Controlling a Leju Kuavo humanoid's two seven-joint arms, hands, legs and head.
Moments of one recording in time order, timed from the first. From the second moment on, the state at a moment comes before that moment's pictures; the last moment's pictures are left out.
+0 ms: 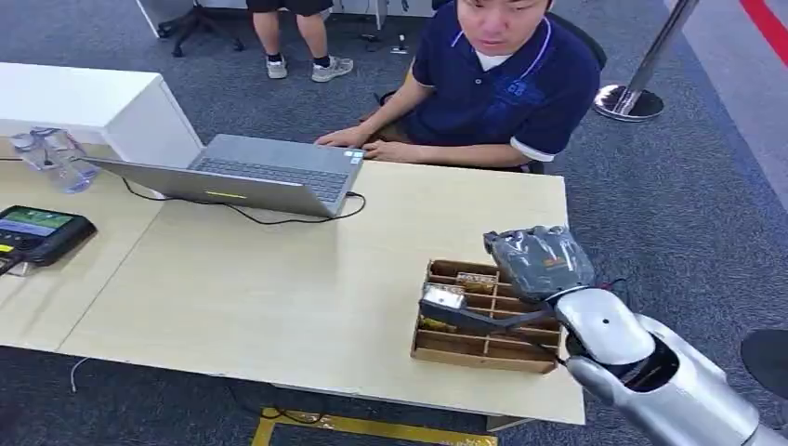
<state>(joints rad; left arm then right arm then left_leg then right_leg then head) -0.09 -0.16 1.12 -0.21 -1.43 -0.05 0.19 -0.48 -0.37 0.90 -1.74 1.10 0.20 0.21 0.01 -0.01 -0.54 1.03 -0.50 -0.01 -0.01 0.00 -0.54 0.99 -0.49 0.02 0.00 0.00</state>
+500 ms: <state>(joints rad) -0.09 -0.16 1.12 -0.21 -1.43 -0.06 0.19 -0.46 -0.43 0.89 -1.76 1.02 0.18 0.23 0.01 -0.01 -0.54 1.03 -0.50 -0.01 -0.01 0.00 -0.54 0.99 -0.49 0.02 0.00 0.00</state>
